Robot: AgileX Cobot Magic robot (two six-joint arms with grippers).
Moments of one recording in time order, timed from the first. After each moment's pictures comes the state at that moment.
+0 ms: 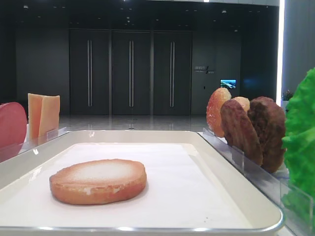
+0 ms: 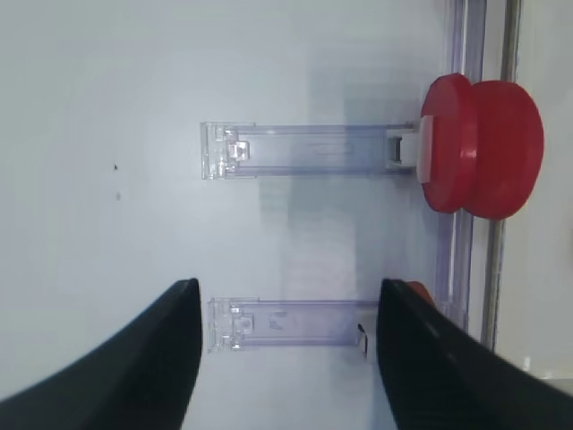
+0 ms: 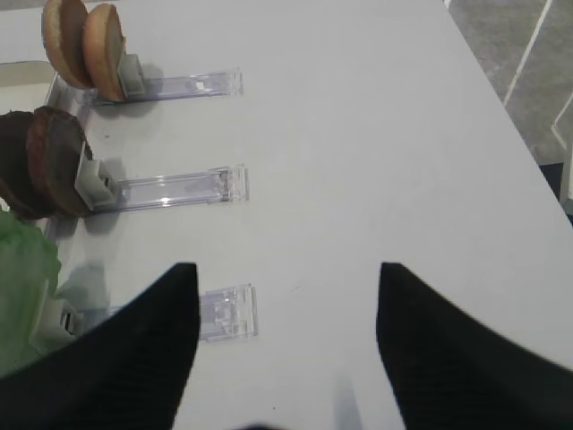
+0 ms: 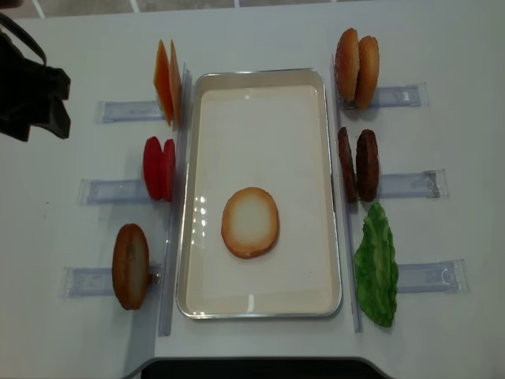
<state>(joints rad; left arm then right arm) -0.03 1.35 -1.20 0.05 1.22 -0.06 0.00 -0.01 -0.51 0.00 1.13 0.04</state>
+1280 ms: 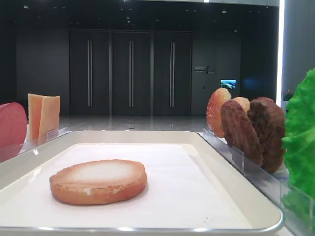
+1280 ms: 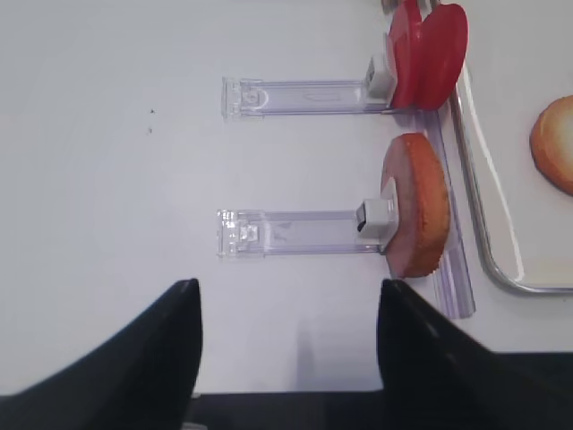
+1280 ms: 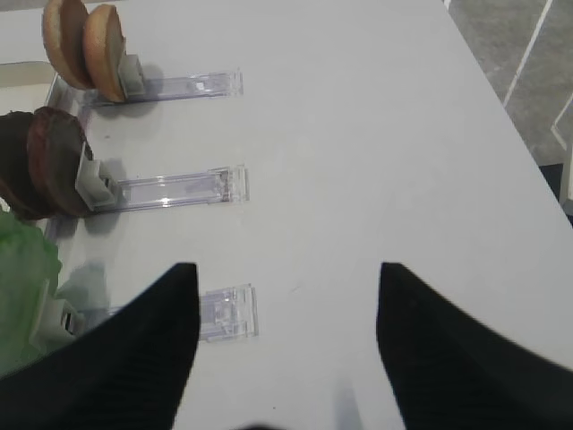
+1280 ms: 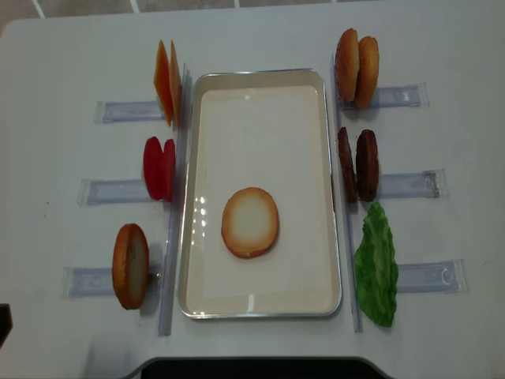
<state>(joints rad) -0.03 0.17 -0.60 0.05 1.24 -0.04 0.00 -0.01 -0.51 0.00 1.13 0.04</state>
